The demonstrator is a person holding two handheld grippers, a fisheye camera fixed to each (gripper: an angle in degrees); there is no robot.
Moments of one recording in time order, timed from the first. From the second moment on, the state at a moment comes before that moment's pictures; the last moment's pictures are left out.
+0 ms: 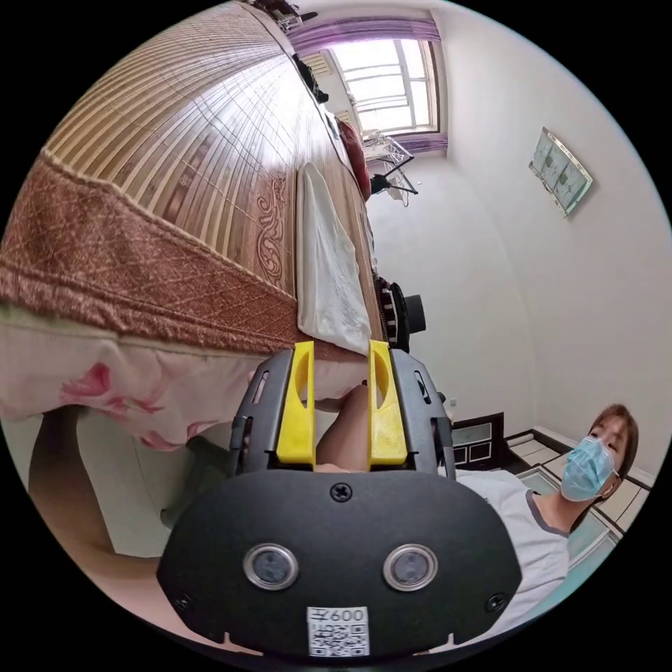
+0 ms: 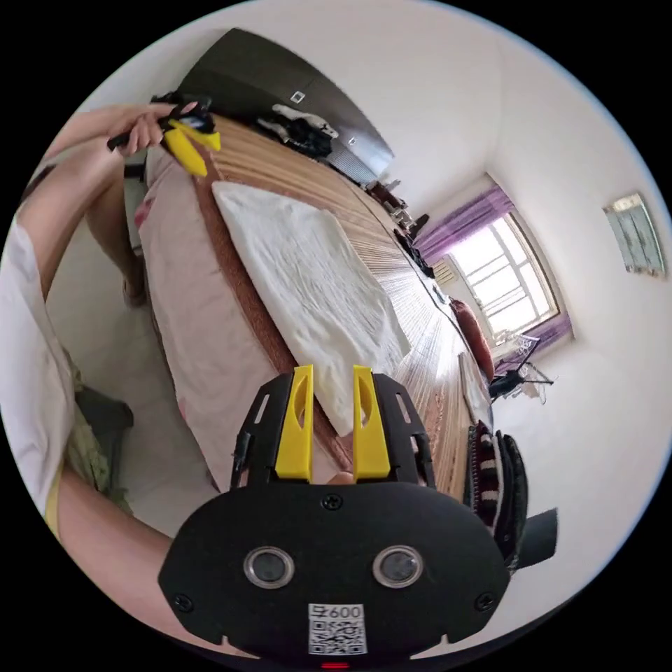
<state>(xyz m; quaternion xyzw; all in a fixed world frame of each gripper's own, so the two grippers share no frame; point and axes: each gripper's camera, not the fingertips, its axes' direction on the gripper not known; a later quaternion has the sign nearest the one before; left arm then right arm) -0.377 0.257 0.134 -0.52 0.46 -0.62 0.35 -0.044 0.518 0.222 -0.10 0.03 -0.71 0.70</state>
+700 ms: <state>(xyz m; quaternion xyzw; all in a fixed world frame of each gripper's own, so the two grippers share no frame) -0.398 0.293 0.168 -0.51 0.43 -0.67 0.32 -0.032 0.520 0.261 -0.12 0.12 -0.83 0.53</state>
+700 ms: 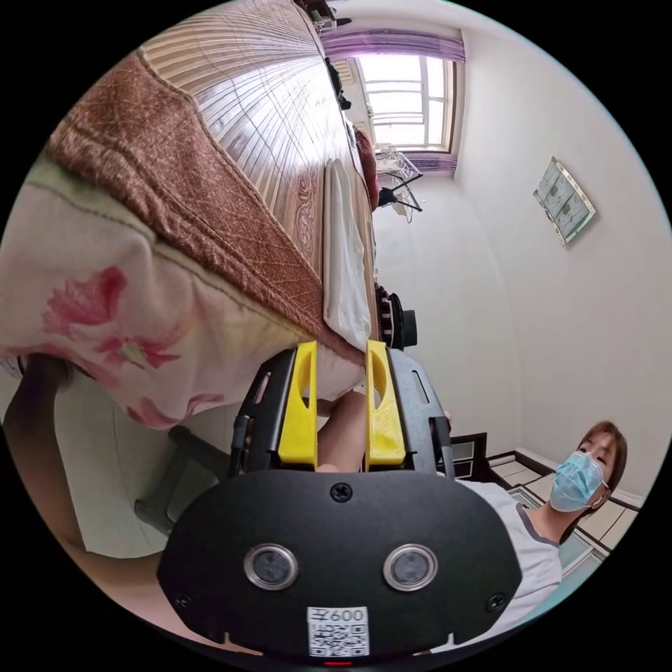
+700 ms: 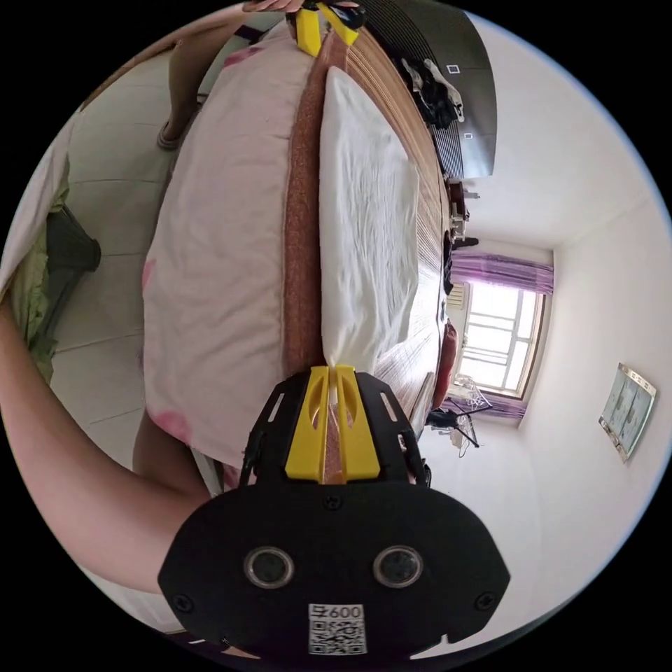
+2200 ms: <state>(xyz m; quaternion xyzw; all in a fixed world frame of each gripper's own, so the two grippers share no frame) -0.210 0.298 0.273 -0.57 0.51 -0.61 0.22 0.076 0.436 0.259 -0.10 -0.22 -0.42 0.88</state>
